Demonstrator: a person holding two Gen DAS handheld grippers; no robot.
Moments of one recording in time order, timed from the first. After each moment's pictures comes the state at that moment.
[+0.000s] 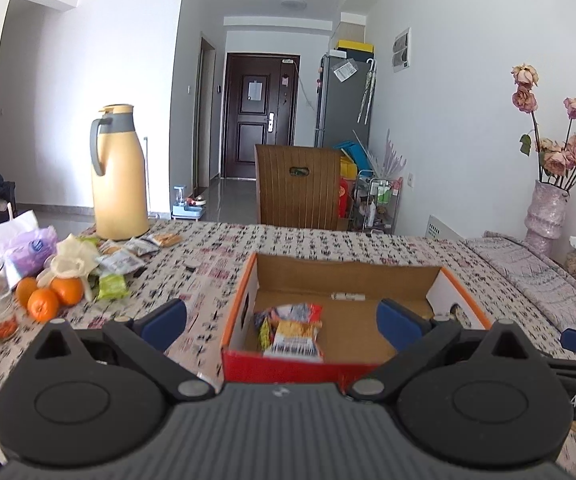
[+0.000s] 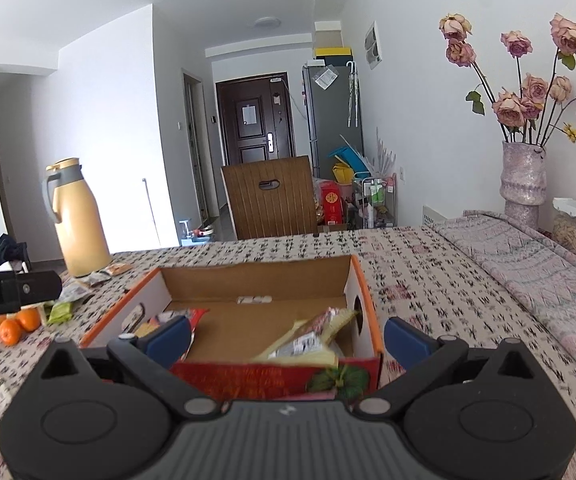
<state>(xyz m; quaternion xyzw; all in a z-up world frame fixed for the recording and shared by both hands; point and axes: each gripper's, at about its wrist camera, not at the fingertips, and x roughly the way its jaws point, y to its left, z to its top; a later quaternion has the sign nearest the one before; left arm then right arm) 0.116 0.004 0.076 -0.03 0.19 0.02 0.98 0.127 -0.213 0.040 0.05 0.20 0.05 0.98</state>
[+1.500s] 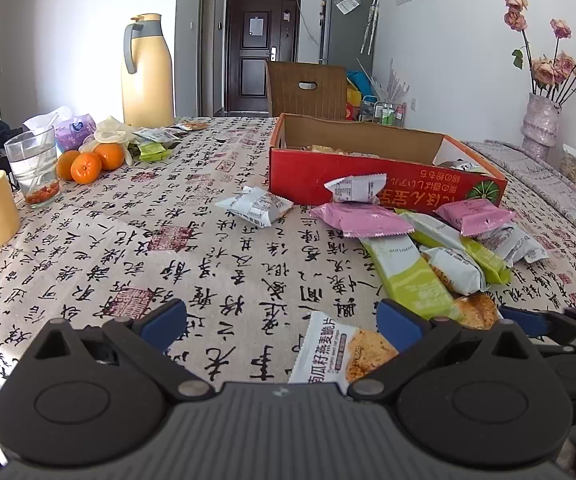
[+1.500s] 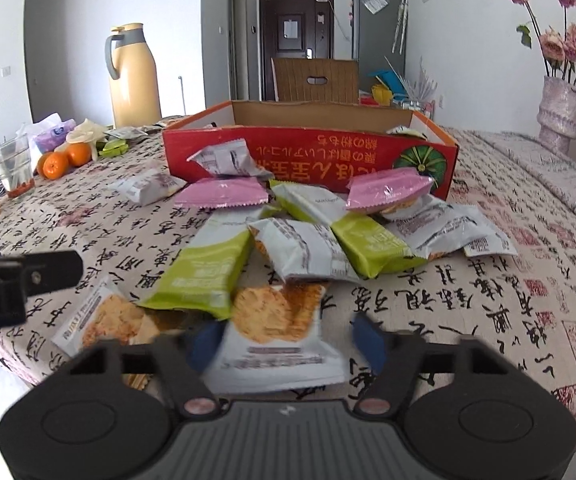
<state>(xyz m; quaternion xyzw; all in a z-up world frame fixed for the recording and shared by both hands) 0.001 0.034 -0.023 -0.02 0.29 0.02 0.96 0.024 -0.137 -0.060 -0.01 0.32 0.10 0.94</state>
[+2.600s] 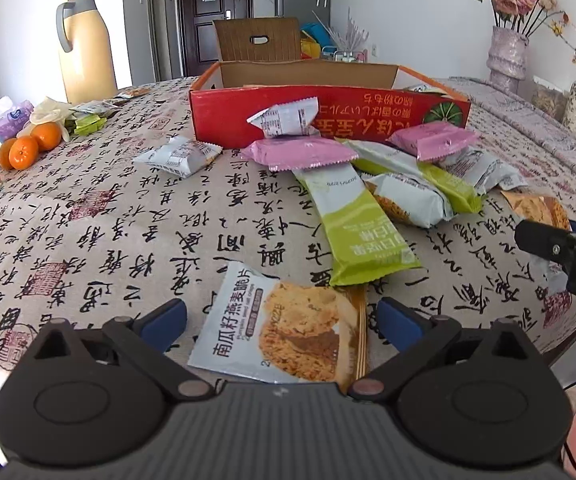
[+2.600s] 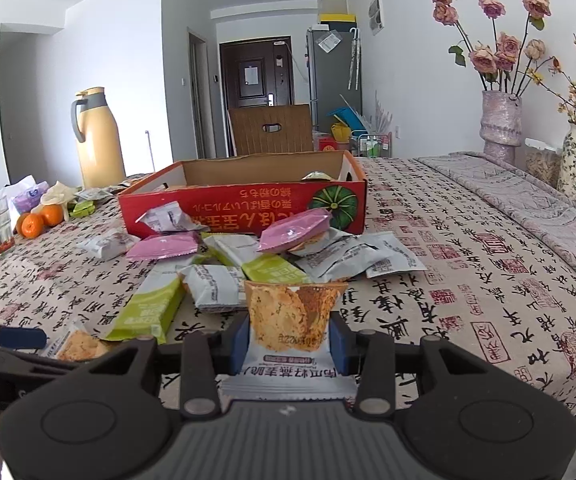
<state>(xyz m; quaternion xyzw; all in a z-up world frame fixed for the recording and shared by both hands) 0.023 -0.011 -0.059 0.02 0.35 -0.03 0.94 -0.010 -0.201 -0.042 0.03 0.25 0.05 0.97</state>
